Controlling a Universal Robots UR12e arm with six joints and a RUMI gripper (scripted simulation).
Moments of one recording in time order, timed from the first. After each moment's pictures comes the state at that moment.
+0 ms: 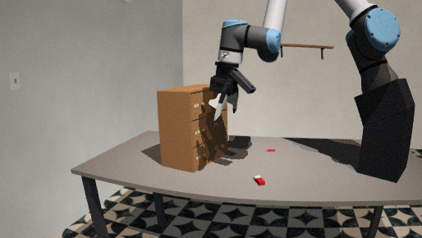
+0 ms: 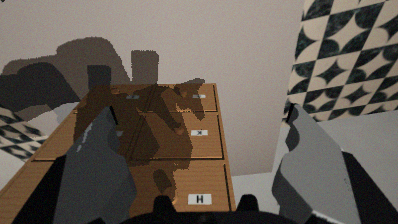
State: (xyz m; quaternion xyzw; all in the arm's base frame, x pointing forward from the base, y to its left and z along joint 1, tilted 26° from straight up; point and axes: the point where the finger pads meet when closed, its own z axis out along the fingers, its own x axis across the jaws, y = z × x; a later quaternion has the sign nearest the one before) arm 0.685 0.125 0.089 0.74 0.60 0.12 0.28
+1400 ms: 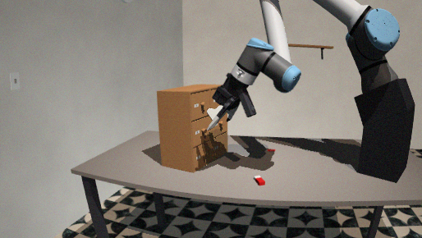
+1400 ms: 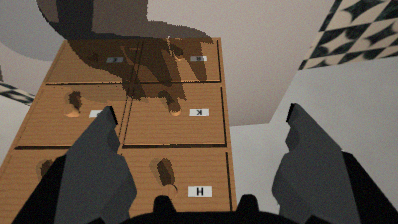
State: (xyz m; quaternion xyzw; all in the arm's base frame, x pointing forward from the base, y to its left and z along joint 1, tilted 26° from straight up) arm 0.729 0.109 0.068 0.67 0.57 0.23 0.42
